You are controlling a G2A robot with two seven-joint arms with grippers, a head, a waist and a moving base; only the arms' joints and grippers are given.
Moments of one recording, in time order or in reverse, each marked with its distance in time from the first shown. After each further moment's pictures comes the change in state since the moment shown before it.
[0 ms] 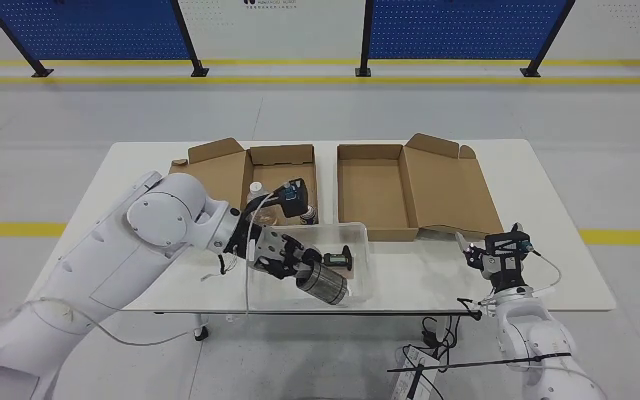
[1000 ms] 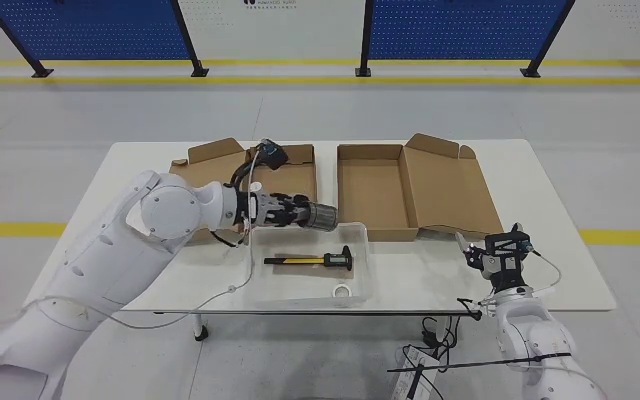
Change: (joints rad) left arm 0.029 -0.028 -0.054 0.064 0.306 0.402 0.297; right arm 0.000 0.000 0.000 0.000 0.000 0.000 0.000
